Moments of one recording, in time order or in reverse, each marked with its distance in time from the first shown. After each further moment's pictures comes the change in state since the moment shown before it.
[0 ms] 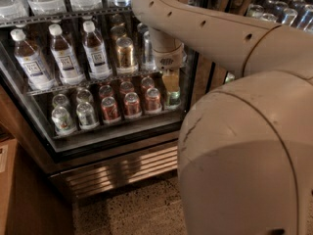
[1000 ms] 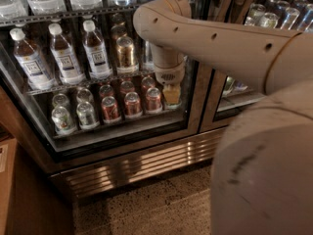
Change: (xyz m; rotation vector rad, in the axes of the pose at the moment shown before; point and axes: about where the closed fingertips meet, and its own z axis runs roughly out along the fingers) arm 0.008 0.036 0.011 0.026 -0.030 0.016
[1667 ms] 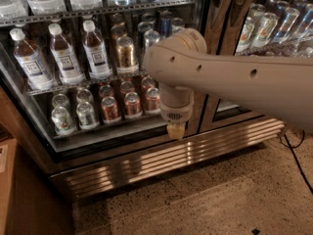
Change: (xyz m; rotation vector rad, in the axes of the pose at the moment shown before) arm 0.009 0.107 0.029 -0.042 -0.064 0.042
